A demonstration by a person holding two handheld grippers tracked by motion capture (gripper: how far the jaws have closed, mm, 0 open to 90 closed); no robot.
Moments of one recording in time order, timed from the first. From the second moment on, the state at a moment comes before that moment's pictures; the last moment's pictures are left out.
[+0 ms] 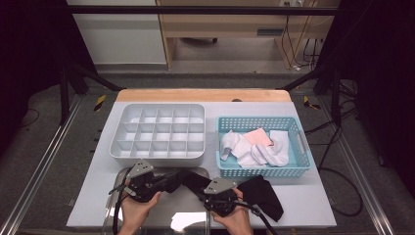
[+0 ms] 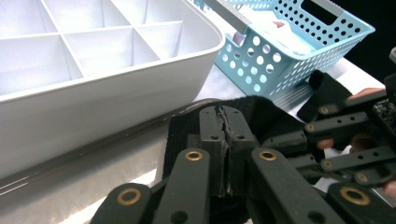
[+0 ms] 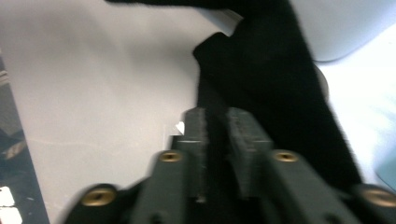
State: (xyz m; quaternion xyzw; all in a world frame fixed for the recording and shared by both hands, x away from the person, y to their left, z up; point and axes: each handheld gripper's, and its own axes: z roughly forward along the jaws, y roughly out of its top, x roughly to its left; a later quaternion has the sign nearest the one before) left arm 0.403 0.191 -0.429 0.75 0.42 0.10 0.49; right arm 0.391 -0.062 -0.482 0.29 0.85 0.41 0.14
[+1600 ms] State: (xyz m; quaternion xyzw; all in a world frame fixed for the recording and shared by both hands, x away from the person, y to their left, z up) left arm 0.379 0.180 -0.466 0.79 0.38 0.19 0.44; right arm 0.375 -0.091 -0.467 0.31 0.83 0.46 0.07
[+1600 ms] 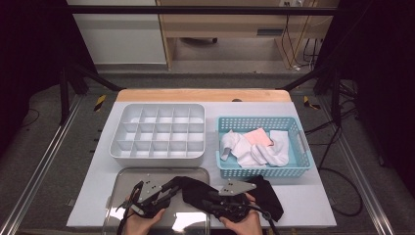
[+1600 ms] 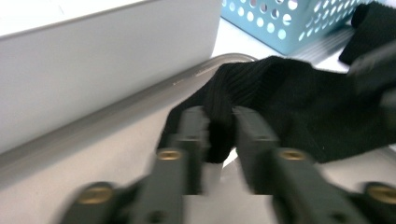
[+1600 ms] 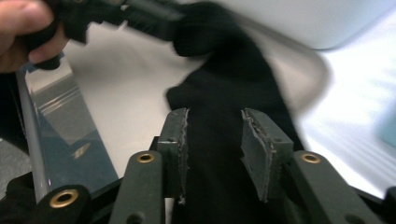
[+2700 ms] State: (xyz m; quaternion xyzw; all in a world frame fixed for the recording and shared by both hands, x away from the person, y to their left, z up) left arm 0.399 0.192 -0.435 0.77 0.43 0.14 0.46; right arm 0.377 -0.054 -0.473 0.27 0.85 0.44 0.07
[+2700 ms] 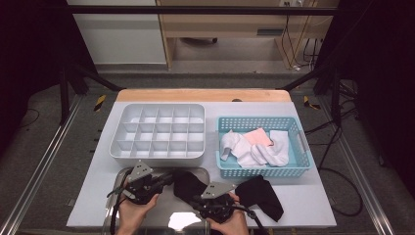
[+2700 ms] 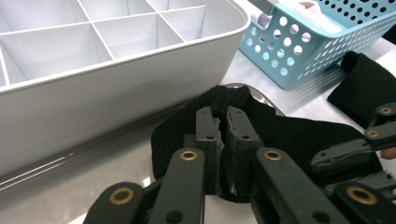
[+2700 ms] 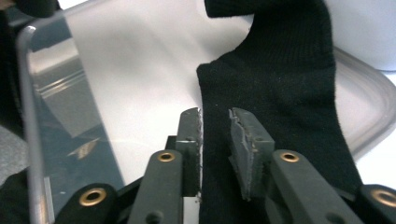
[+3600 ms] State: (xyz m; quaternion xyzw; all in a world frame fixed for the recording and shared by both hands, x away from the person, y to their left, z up) left arm 0.421 0.195 -0.442 0.76 0.42 0.12 0.48; right arm 0.371 -0.068 -0.475 0.25 0.87 0.43 0.01
